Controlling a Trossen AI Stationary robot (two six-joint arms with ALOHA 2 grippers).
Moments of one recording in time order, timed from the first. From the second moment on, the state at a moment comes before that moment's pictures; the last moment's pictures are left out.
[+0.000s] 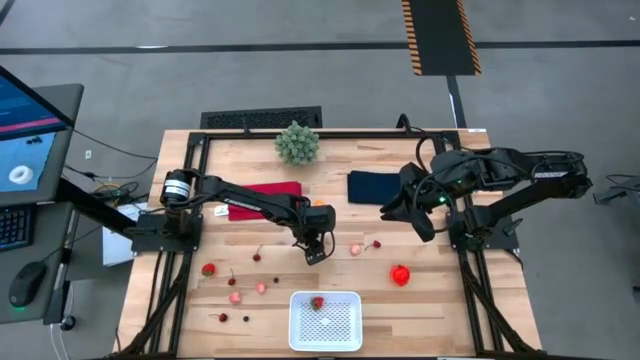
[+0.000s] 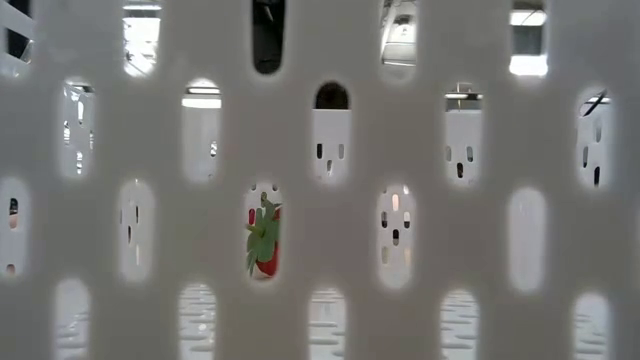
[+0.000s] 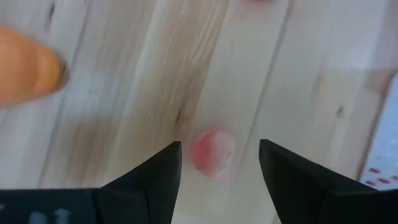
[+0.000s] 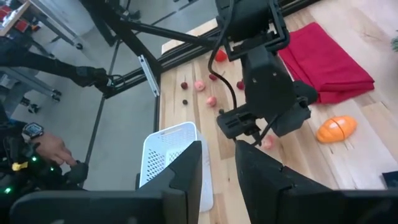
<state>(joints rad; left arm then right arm) -0.04 1.95 1.33 -0.56 0.17 -0.42 0.16 1.11 1.36 -0.81 -0.09 0.46</state>
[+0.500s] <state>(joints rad) -0.05 1.95 1.33 -0.55 0.18 -0.41 0.16 1.11 1.36 -0.81 -0.08 0.46</state>
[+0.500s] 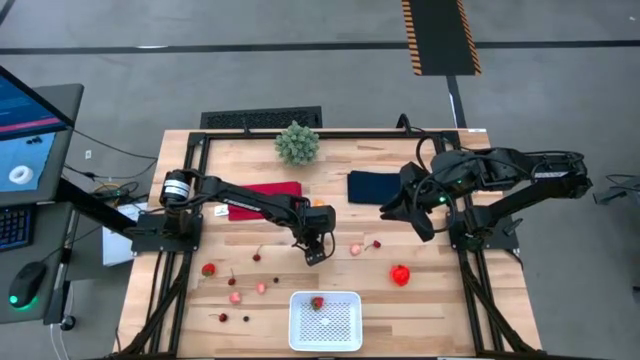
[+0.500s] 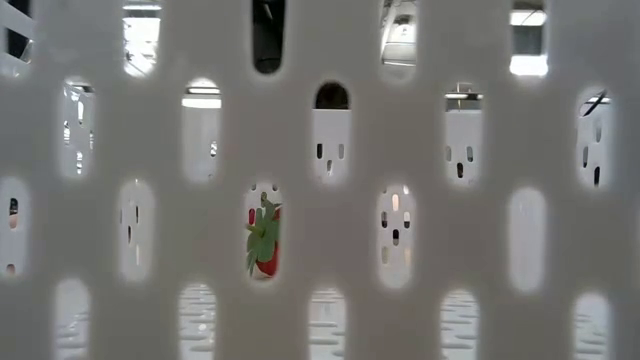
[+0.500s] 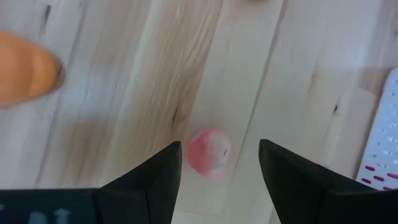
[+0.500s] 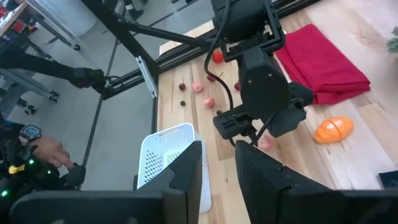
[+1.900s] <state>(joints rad) -0.05 2.03 1.34 -0.50 0.20 -0.48 0.16 1.11 1.36 -0.80 -0.08 0.44</state>
